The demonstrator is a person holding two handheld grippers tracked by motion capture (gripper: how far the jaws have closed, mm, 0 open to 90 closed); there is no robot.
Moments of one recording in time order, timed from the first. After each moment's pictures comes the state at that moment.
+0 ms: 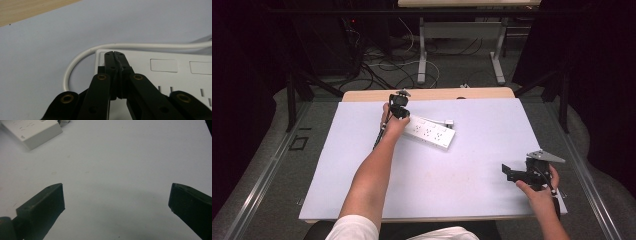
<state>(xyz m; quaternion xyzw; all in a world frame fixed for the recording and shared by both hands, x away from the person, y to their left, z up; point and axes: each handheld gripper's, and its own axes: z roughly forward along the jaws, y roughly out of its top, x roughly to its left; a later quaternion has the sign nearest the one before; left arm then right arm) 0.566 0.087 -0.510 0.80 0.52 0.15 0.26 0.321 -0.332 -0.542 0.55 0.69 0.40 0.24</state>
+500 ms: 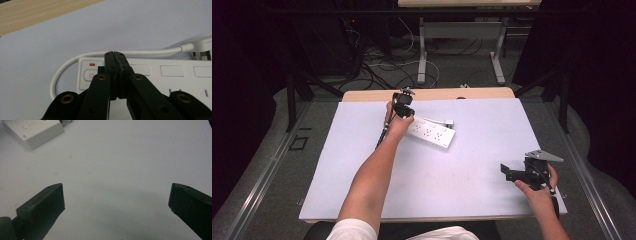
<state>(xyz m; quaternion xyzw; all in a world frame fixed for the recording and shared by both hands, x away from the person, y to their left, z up) 0.558 0.072 -0.499 0.81 0.50 0.15 0.28 0.323 -0.329 -0.543 0.55 0.69 0.40 0.25</state>
